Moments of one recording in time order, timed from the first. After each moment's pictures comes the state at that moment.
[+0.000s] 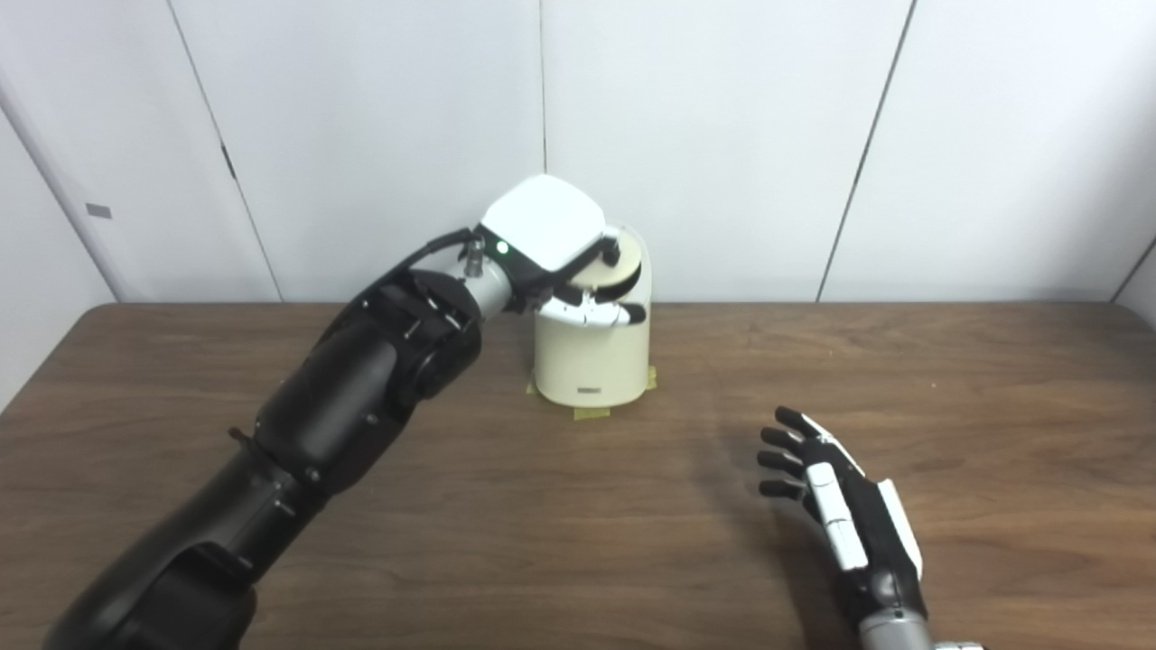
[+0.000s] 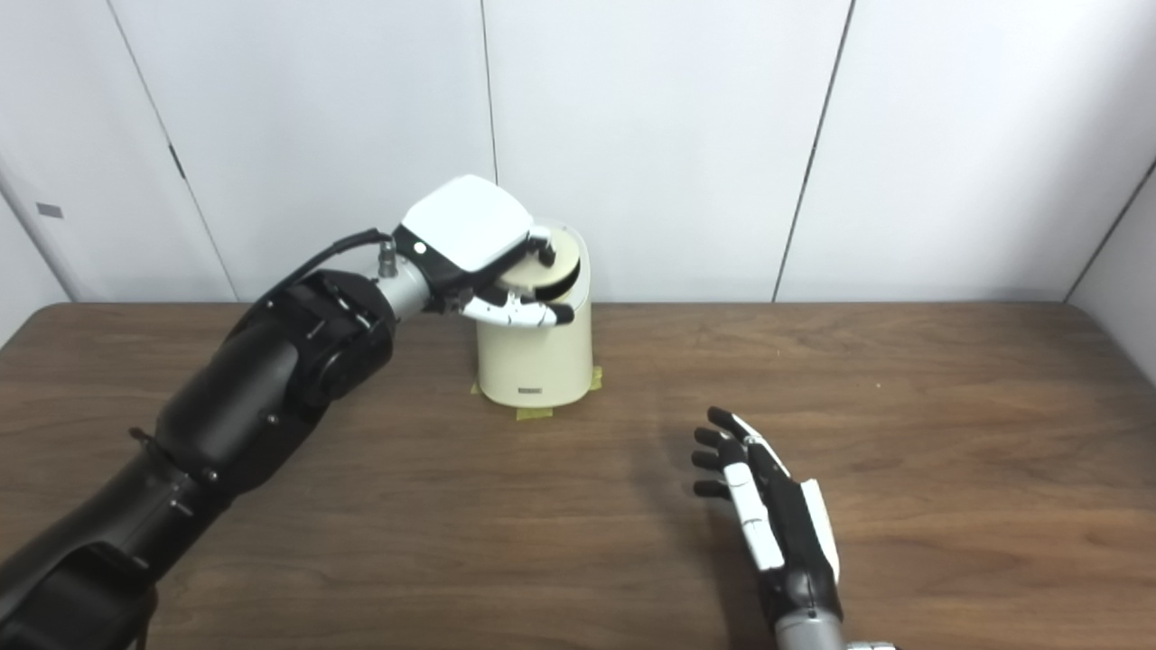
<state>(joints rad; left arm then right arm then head) -0.85 0.35 -0.55 0.08 1.10 0.02 -0.52 0.10 -0.01 0.03 -0.30 -0.12 0.18 -0.06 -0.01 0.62</state>
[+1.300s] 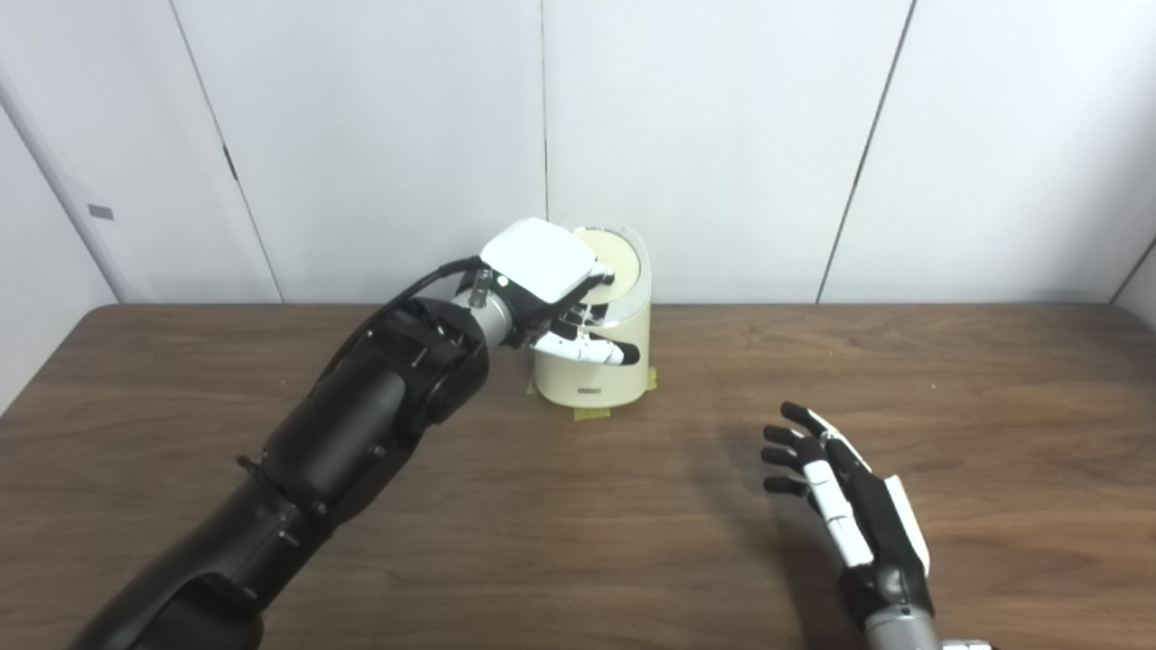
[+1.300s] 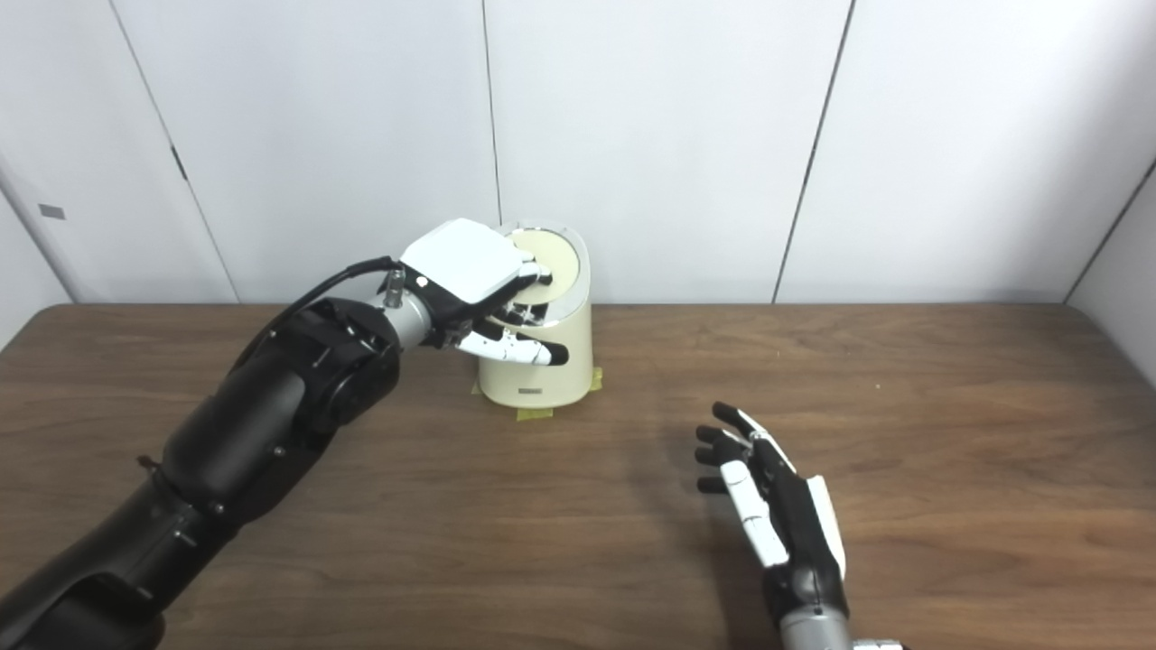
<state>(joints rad) -0.81 0.34 -0.55 0.00 1.14 0.07 -0.69 0.10 -0.01 0.02 -0.34 -0.11 0.22 -0.06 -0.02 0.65</state>
